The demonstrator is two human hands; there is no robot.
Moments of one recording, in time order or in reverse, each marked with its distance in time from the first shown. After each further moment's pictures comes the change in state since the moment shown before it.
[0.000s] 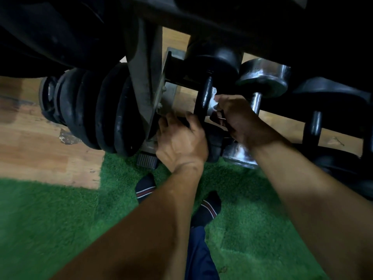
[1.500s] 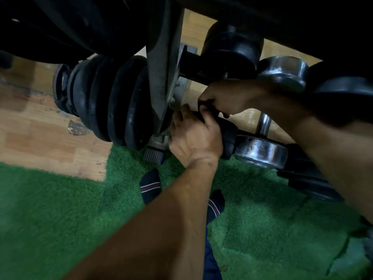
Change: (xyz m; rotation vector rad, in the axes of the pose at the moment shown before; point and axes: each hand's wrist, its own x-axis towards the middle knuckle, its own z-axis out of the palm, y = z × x) left_hand 0.001 -0.003 0.004 -0.039 0.024 0.019; right_hand 0.022 -0.046 0.036 -1.551 -0.741 -0.448
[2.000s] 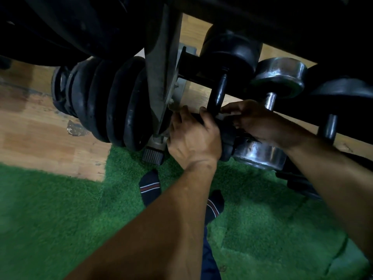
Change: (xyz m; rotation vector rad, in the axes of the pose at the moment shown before) left_hand 0.000 0.000 0.001 -0.014 -0.010 -0.011; right_hand -0.045 0.045 0.065 0.928 0.342 0.185
